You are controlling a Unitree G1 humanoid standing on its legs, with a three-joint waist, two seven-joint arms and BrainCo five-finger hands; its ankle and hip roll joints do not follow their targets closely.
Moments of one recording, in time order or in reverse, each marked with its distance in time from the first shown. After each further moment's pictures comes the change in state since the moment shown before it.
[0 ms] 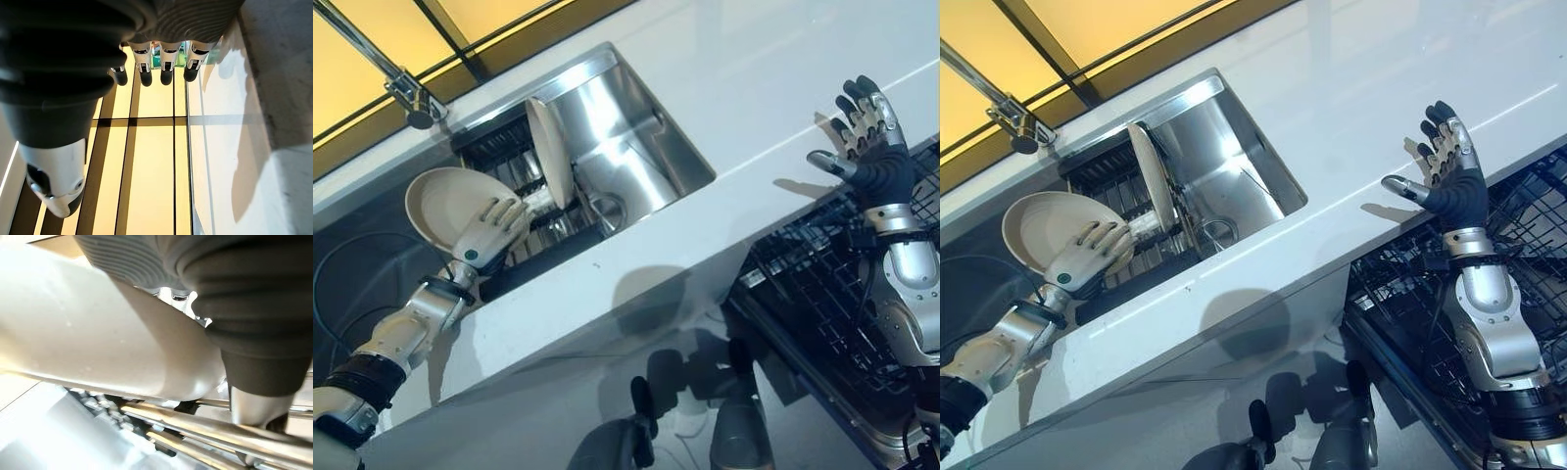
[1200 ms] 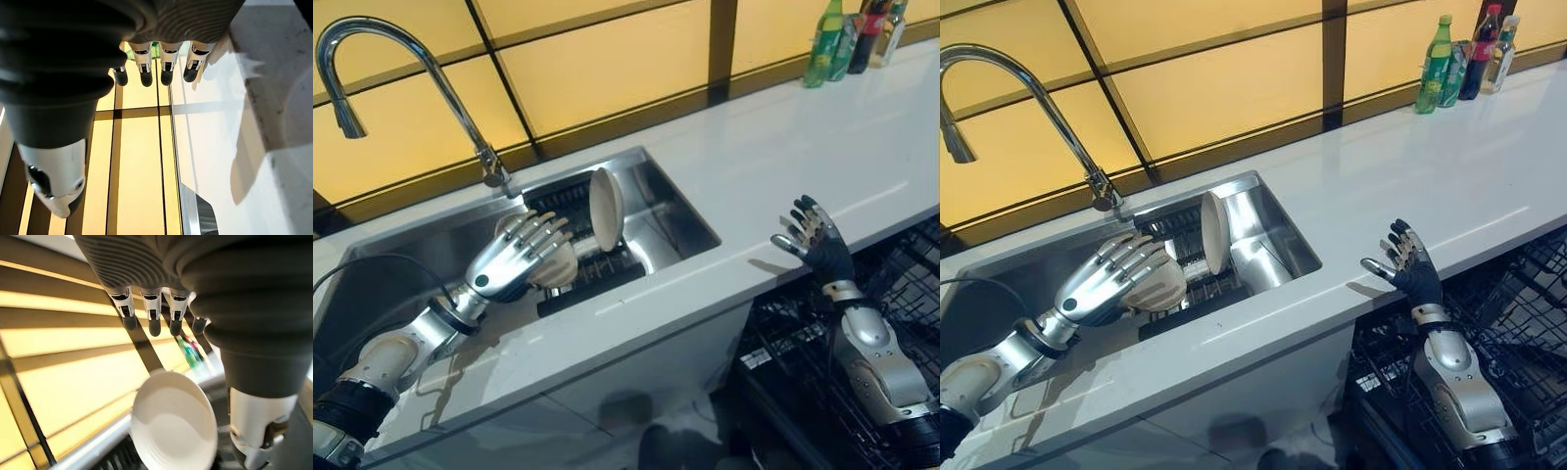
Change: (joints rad) left arm 0.127 0.026 0.084 -0.176 0.080 -0.405 0.247; right arm 0.210 0.077 0.138 0.102 0.033 -0.007 -0.031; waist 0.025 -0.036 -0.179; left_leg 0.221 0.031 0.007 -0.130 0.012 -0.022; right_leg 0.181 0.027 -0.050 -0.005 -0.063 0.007
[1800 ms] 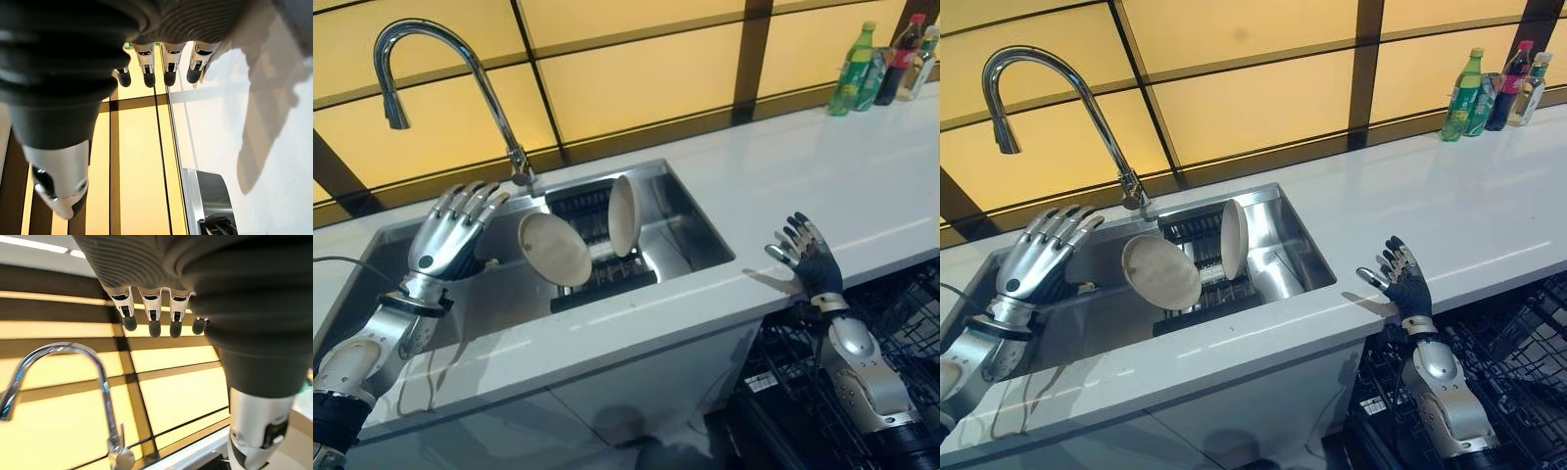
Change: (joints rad) left arm 0.104 -0.003 0.235 -0.031 -0.223 0.071 -0.028; right arm 0.056 0.103 0.013 0.038 0.000 0.000 -0.038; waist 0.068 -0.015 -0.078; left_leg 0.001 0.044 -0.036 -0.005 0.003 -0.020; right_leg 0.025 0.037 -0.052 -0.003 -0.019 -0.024
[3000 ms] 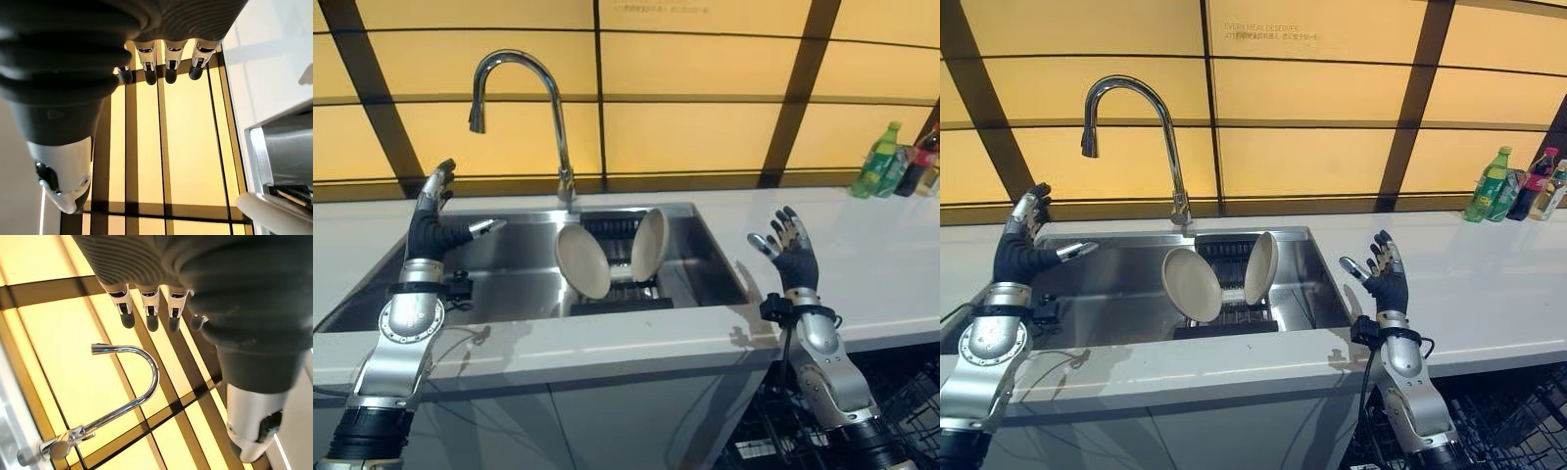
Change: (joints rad) left arm 0.009 -0.287 0.254 -0.214 -0.983 0.146 -0.503; right arm -0.046 0.164 0.035 -0.041 -0.081 0.005 -0.119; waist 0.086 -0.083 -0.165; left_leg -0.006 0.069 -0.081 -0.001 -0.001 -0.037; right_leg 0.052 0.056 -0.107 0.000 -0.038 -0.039
